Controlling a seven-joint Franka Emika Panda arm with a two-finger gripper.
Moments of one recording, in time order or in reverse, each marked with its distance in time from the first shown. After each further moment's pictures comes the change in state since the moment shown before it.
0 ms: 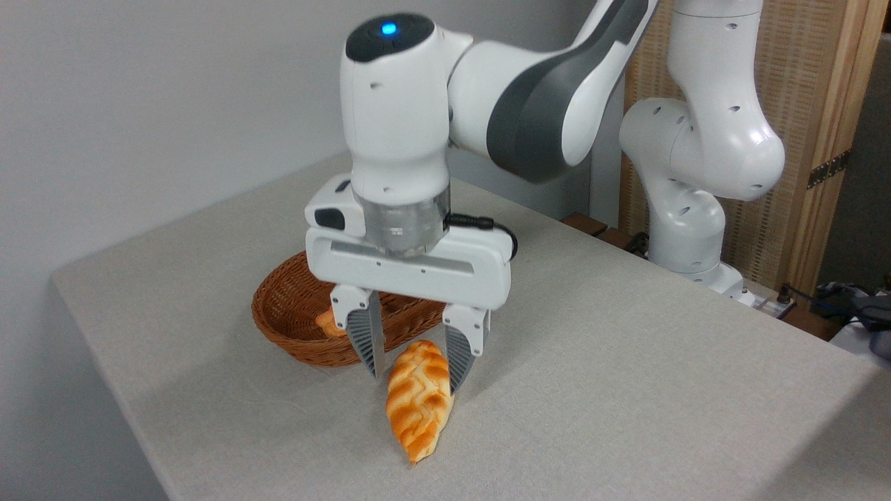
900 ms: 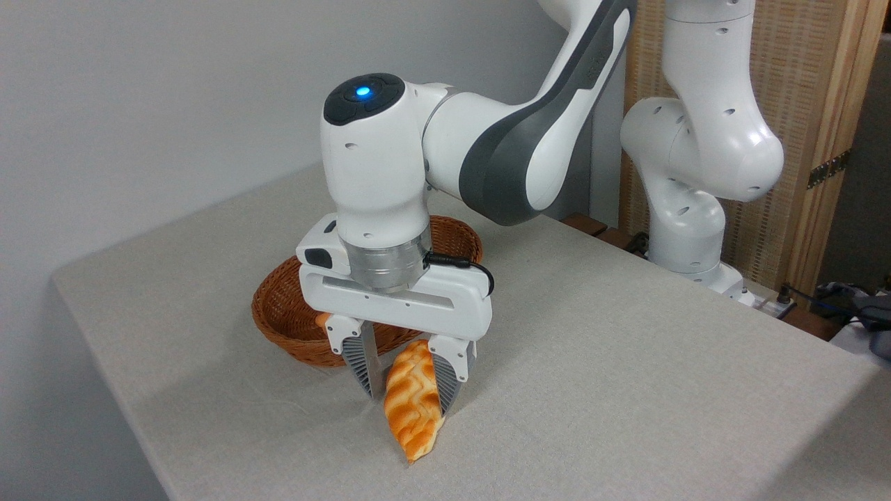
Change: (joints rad) arm -0.033 0.074 -0.007 -0.015 0.000 0.054 0.014
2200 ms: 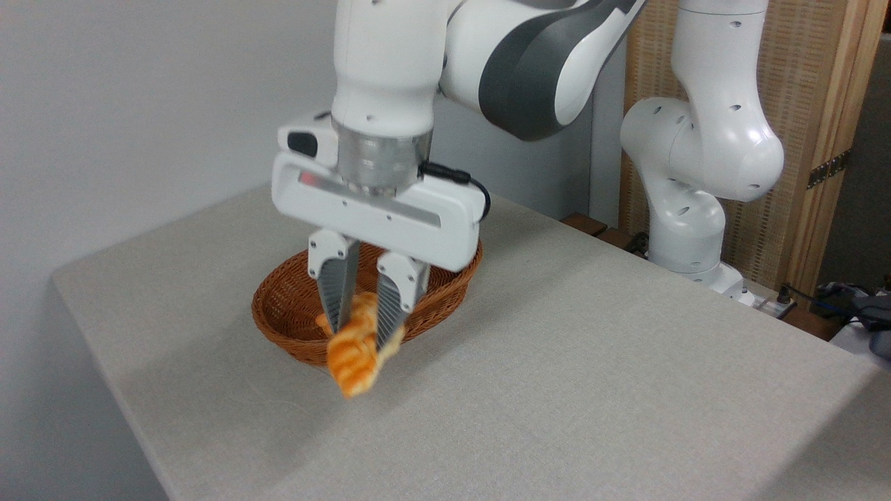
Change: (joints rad) arm 0.004 -0.141 -0.003 0.067 -0.104 0.000 0.060
